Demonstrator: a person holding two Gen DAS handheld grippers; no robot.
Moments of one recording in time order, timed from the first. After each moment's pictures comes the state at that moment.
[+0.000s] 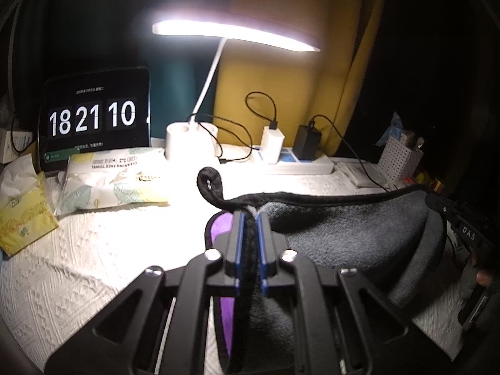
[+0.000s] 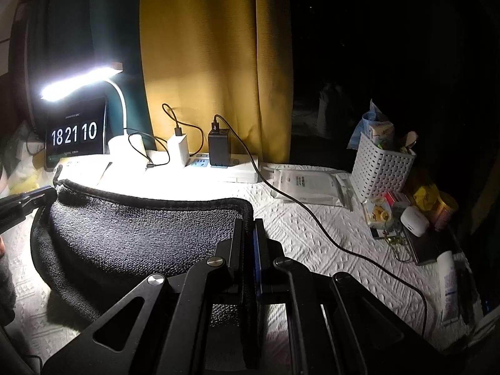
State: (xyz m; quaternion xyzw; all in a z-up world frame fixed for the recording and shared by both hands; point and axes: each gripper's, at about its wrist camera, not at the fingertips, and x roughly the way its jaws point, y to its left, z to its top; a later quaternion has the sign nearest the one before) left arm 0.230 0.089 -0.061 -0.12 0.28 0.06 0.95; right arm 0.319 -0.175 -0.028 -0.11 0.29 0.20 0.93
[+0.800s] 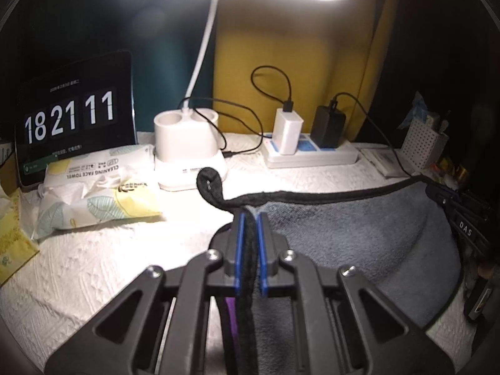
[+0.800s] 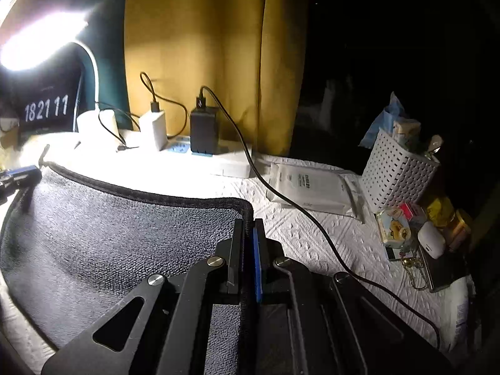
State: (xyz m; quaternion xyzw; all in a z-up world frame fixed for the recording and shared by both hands) left arm 0.298 0.101 -0.094 -0.09 0.32 0.07 0.94; right arm 0.381 -0.149 -0.078 -0.17 0.31 0.17 0.92
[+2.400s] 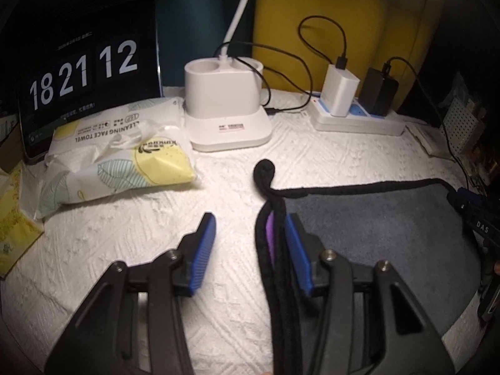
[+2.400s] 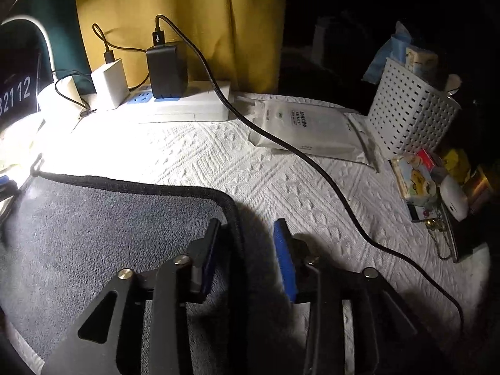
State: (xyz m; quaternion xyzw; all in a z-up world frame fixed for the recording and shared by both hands) left arm 0.311 0.142 -0.121 -0.10 0.40 0.12 0.90; right arm 0.418 -0.162 -0.121 -0.14 0.42 0.13 0.89
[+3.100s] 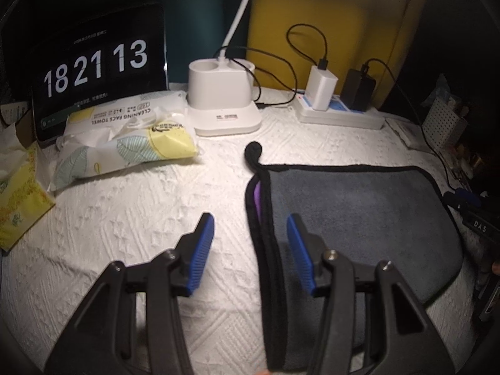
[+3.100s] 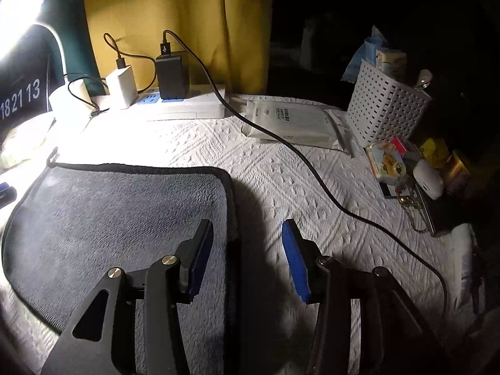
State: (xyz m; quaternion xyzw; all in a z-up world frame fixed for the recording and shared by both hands) left arm 0.268 0.129 -0.106 -0.12 0.41 0.10 0.90; right arm 0.378 -0.173 -0.104 -0.14 0.42 0.12 0.89
